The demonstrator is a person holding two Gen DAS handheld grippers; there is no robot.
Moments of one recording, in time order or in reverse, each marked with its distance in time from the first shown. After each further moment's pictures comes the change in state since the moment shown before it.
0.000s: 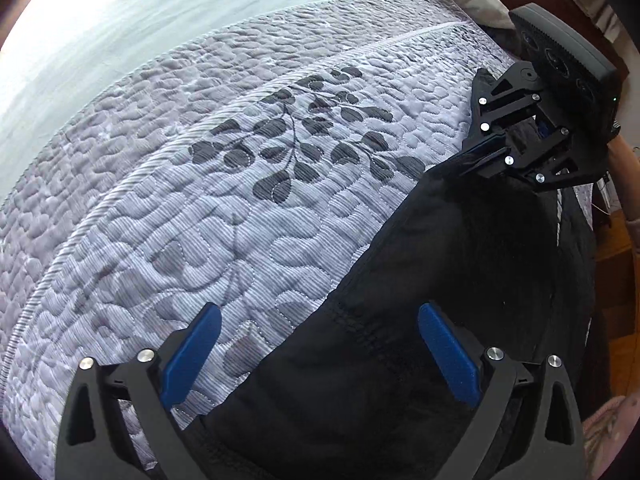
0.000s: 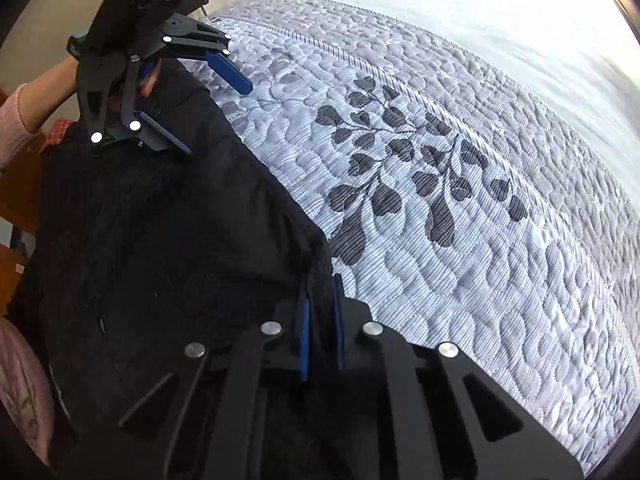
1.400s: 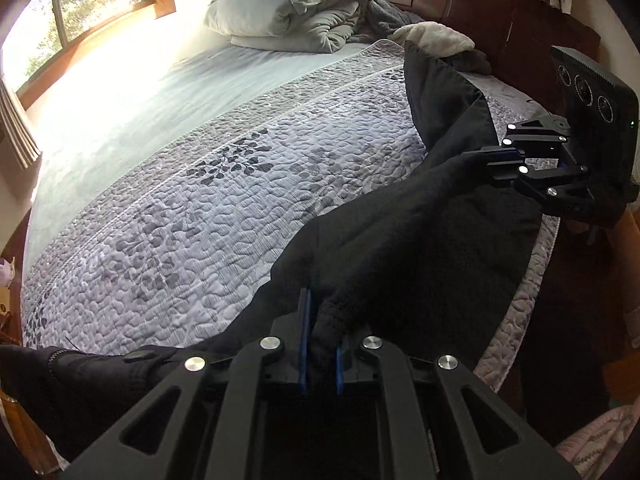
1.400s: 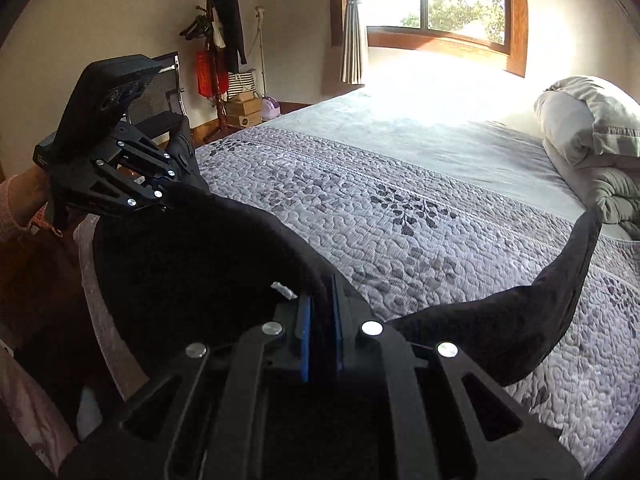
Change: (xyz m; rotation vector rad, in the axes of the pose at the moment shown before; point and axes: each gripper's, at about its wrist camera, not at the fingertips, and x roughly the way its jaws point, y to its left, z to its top) left arm -0.133 -0.282 -0.181 -0.013 -0.283 0.293; right arm -0.155 0.256 -0.153 0.161 -0.457 -0.259
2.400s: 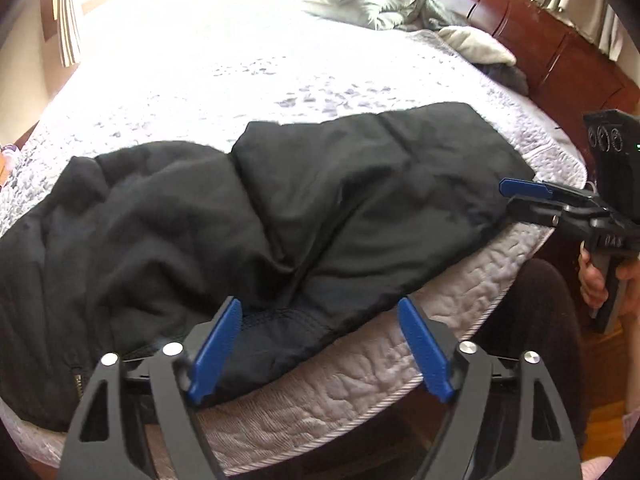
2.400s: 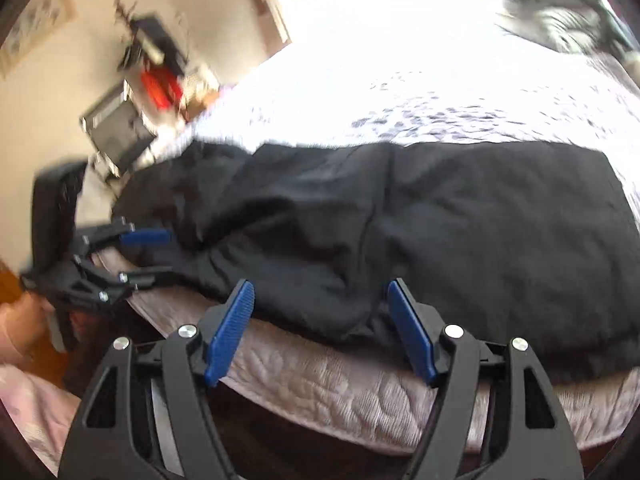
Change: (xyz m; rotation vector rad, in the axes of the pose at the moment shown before) left arm 0.014 -0.083 -0.135 -0.288 0.006 0.012; right arm -0.048 0.011 -0.143 0.504 0.047 0.038
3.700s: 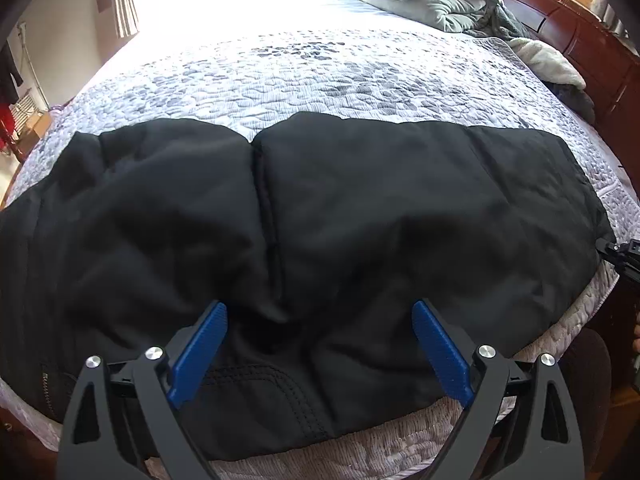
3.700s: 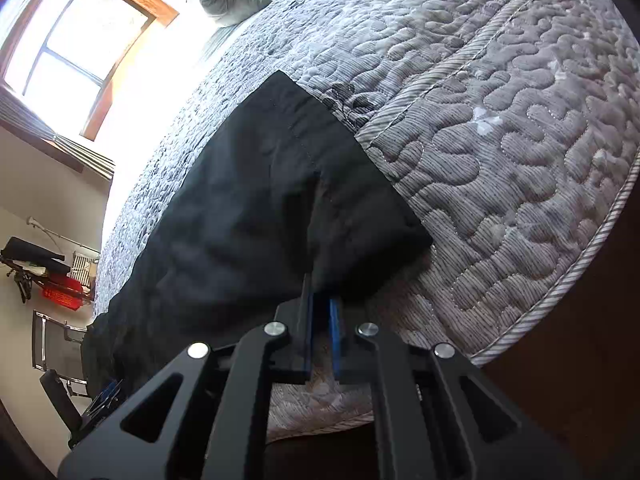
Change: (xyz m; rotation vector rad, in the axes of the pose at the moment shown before) left arm 0.064 -0.006 0.027 -0.157 0.028 0.188; right arm -0.058 -0.186 -0.052 0.695 -0.093 -0.279
